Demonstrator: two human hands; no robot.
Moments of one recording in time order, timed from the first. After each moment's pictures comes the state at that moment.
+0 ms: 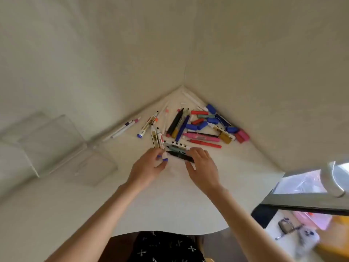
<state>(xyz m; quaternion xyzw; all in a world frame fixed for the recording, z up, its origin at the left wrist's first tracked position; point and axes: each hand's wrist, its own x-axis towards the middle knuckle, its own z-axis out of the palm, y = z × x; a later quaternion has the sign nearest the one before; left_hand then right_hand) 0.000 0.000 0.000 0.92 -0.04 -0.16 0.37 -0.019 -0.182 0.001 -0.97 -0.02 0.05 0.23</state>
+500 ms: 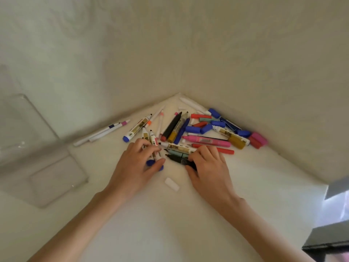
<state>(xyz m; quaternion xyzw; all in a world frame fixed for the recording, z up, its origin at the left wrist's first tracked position) 0.028 0.007 -0.076 0.94 -0.17 0.11 0.27 -0.004 -0.191 -0.064 -0.97 -0.11 -0.18 0.09</state>
